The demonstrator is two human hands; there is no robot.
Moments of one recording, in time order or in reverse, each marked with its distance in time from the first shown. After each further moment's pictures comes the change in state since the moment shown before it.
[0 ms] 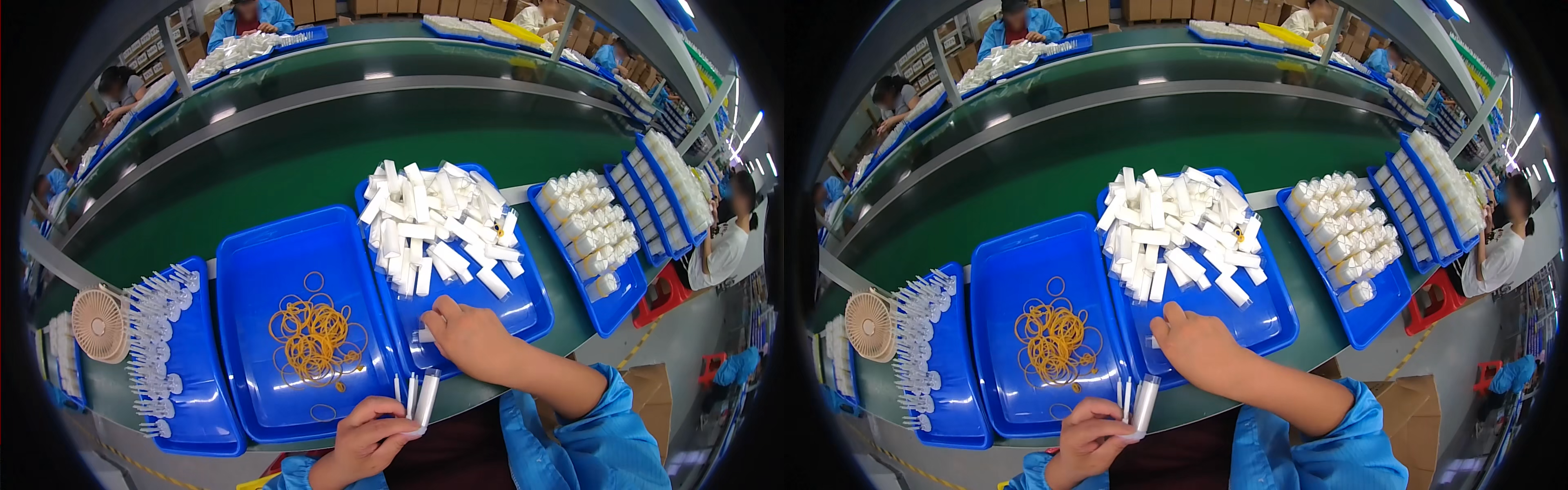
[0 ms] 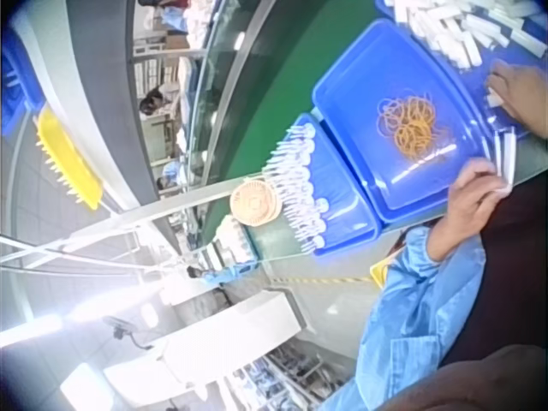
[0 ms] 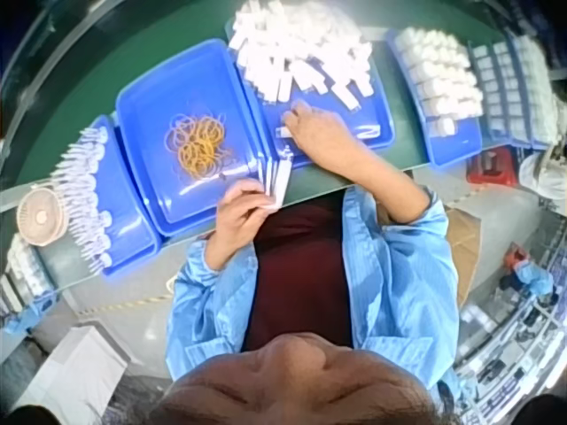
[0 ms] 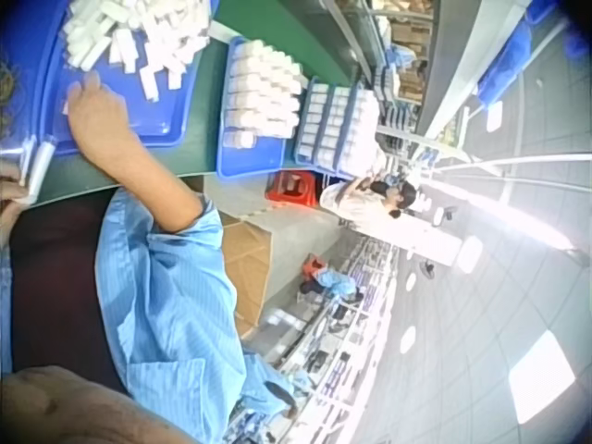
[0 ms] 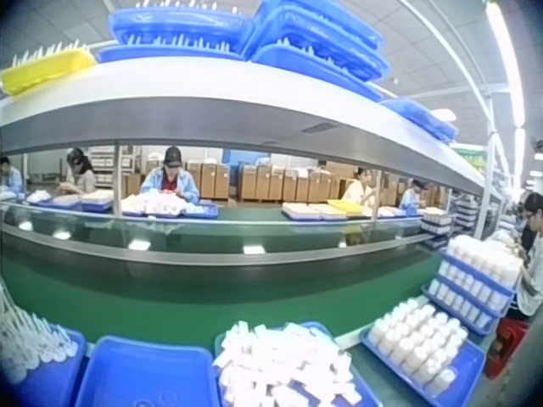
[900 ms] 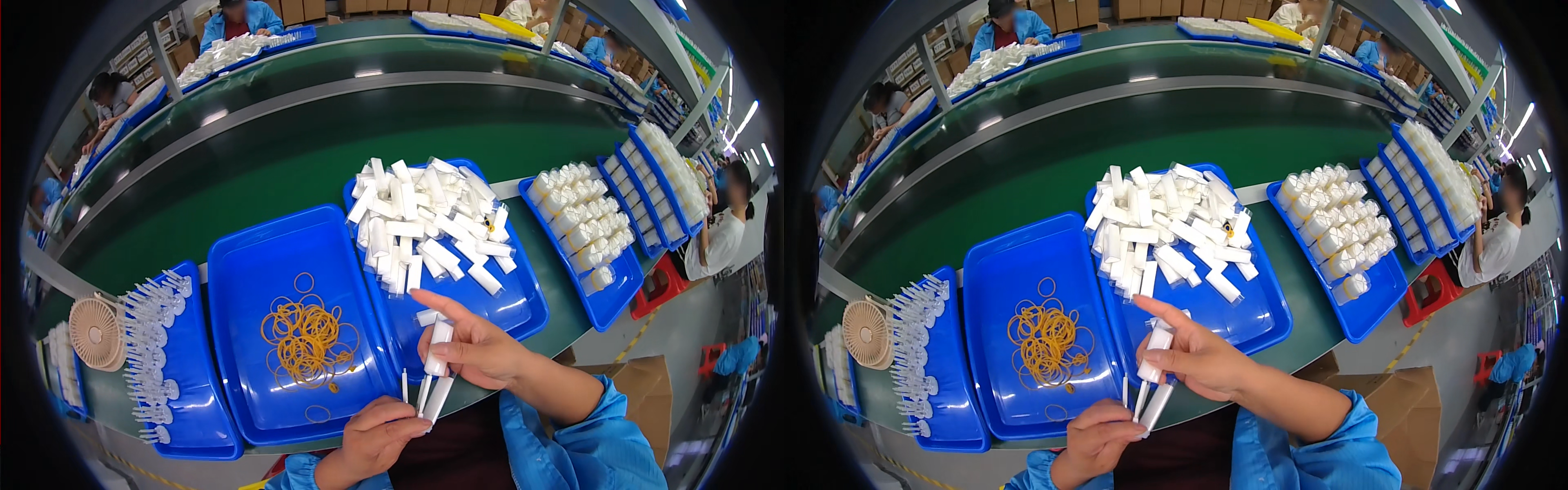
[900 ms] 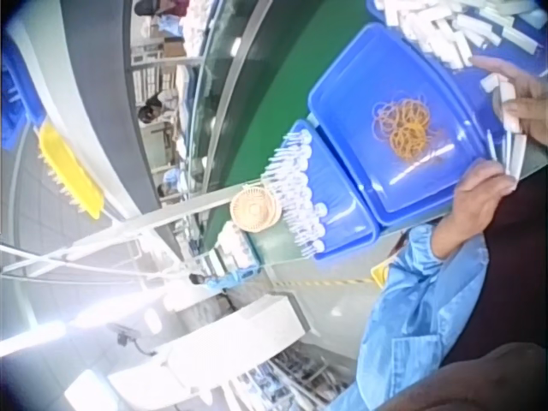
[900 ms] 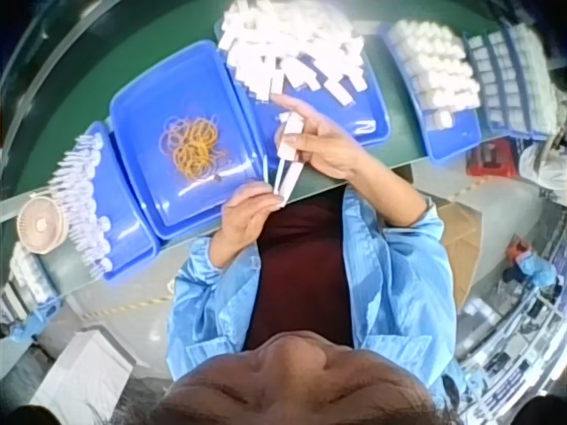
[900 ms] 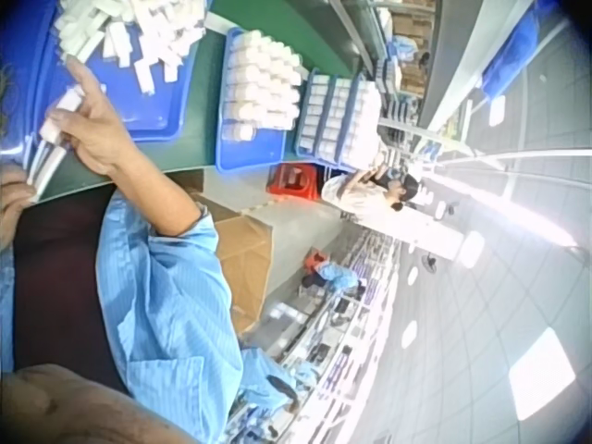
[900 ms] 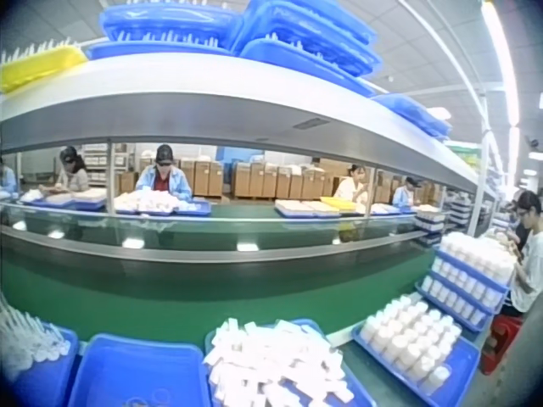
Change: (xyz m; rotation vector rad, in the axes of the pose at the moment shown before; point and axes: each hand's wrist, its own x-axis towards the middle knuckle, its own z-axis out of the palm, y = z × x) left_hand 0.009 -0.007 0.016 0.026 -0.015 0.185; right_hand -0.021 -0.006 -0.006 2.162 -0.132 0.308
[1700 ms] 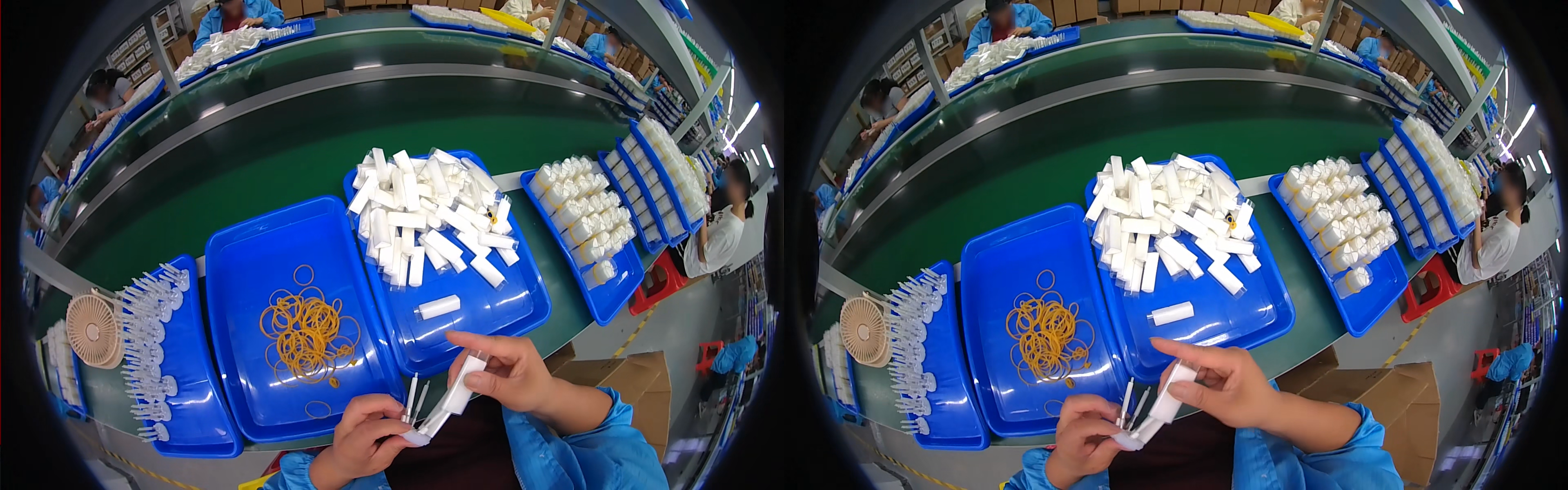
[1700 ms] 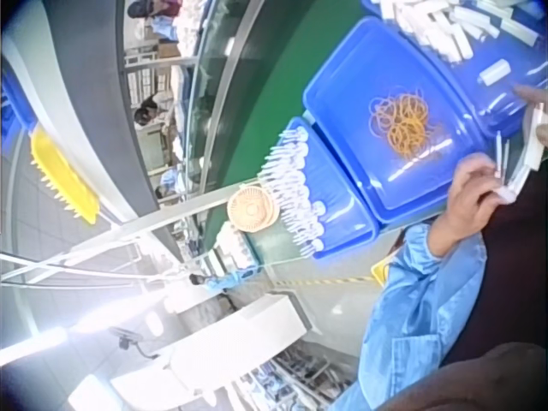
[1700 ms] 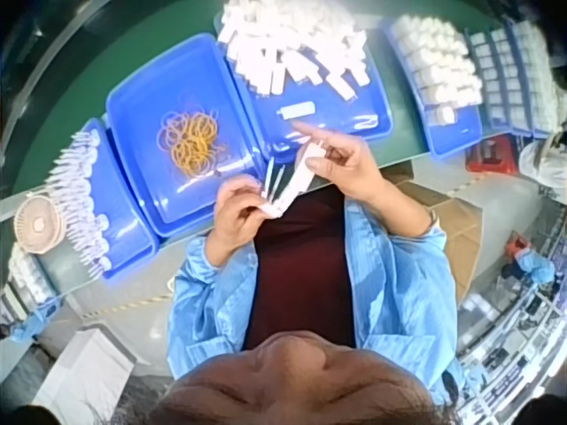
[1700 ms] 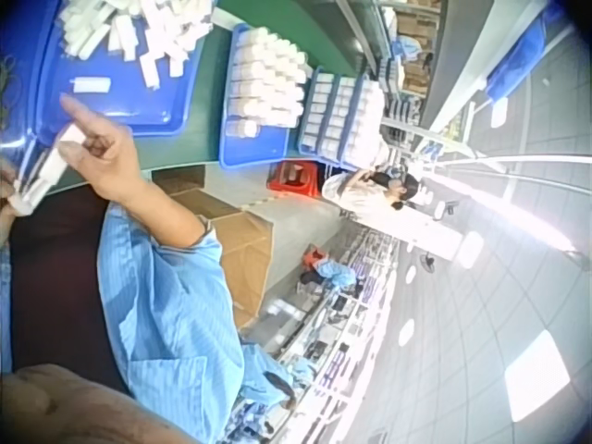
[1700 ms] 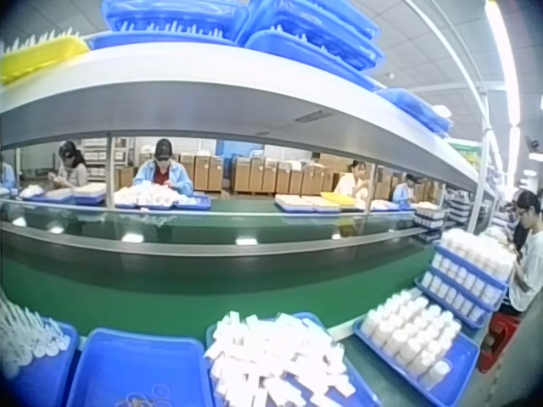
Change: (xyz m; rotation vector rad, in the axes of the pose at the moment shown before) left_hand -0.014 0.004 -0.013 0.012 0.011 -0.061; right_hand -0.048 0.006 0.016 -0.556 0.094 -0.285
